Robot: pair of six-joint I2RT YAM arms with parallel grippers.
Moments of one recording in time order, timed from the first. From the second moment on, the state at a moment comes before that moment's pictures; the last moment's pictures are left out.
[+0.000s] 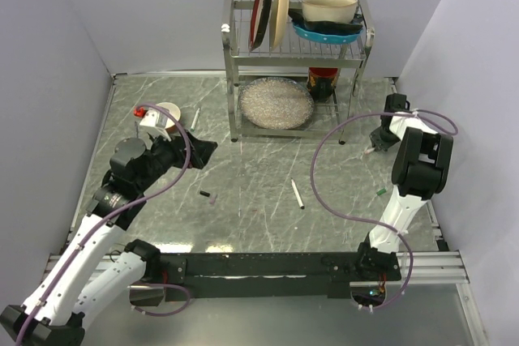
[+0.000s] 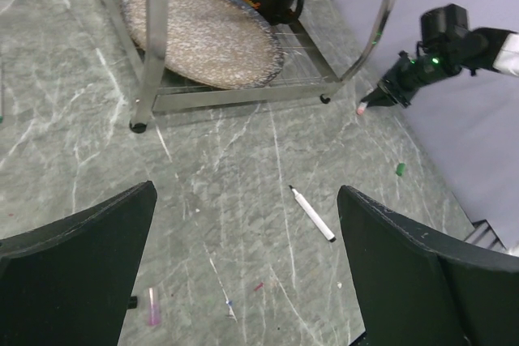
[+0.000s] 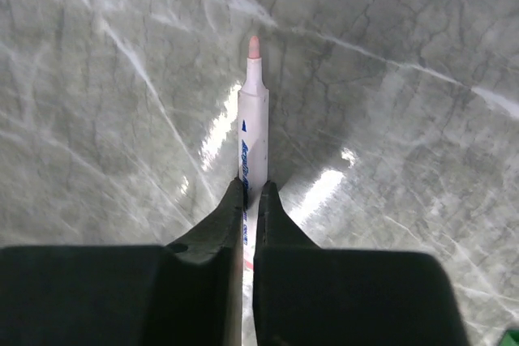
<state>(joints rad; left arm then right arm) -0.42 0.71 0.79 -0.21 0.17 -0.46 -0.25 1.96 1.33 -0.54 0.22 0.79</state>
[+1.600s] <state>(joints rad) -0.51 1.06 0.64 0.08 0.46 -0.82 0.81 0.98 0.61 -0.09 0.04 0.60</state>
